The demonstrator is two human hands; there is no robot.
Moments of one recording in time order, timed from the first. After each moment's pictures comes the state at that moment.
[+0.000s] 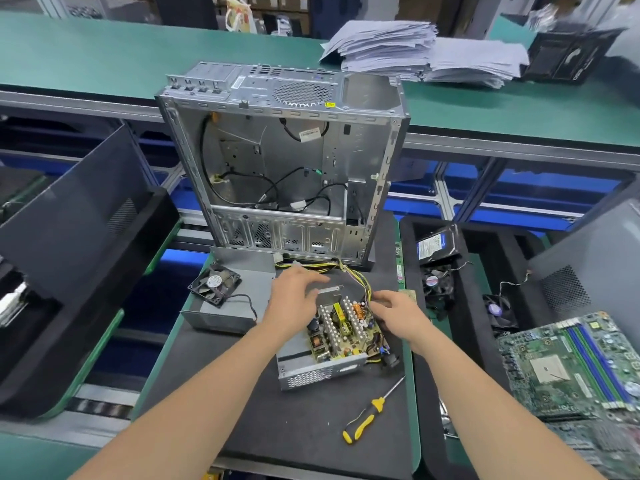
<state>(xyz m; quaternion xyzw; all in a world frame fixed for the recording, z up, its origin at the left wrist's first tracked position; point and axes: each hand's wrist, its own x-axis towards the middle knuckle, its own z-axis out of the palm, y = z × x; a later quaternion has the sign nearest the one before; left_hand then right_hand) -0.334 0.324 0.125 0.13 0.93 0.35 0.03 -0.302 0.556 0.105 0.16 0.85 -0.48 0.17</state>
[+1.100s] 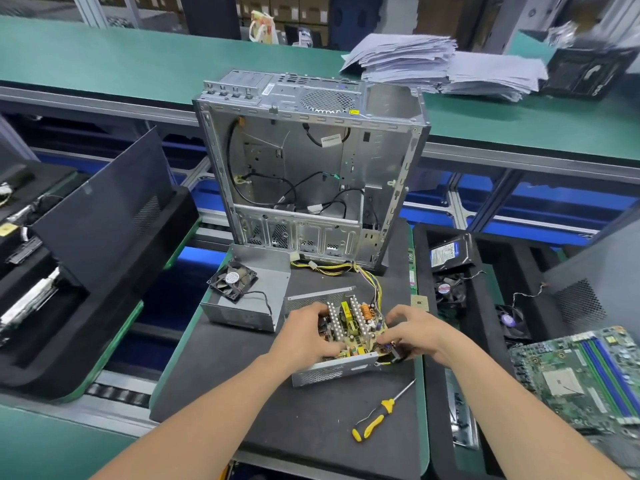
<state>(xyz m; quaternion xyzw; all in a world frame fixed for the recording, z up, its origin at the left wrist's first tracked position) -0.287 0.310 0.091 0.09 0.92 0.36 0.13 -0.286 0.562 0.124 0.19 0.80 -0.48 0.31</state>
